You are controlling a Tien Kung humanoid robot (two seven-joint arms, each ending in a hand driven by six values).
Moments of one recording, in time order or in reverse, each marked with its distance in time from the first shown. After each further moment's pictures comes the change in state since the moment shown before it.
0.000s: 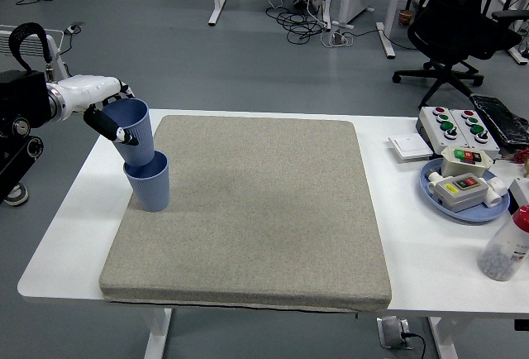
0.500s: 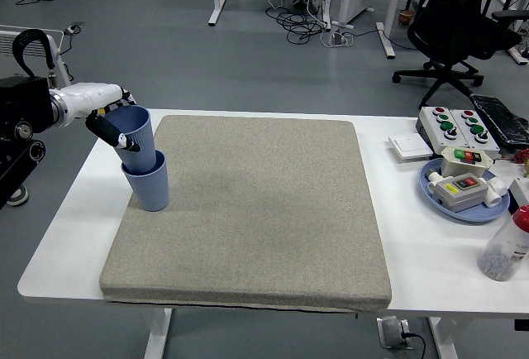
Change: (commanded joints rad) left arm 0.006 -0.005 0.013 0.000 -0.027 -0.009 0.003; right arm 0.004 -0.001 -0.004 -0.001 0.007 0.000 0.002
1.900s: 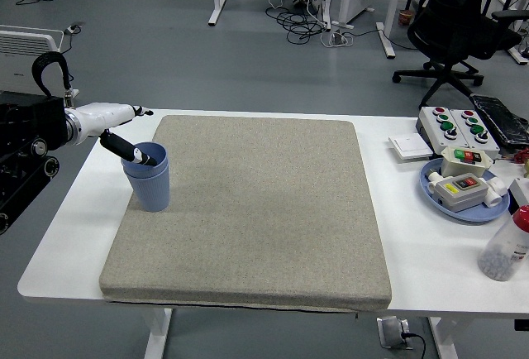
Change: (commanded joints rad) left arm 0.022 -0.030 0.048 0.044 -0.029 0.041 -0.036; right arm -0.008 0.004 0.012 -0.002 -0.014 0.001 -0.006
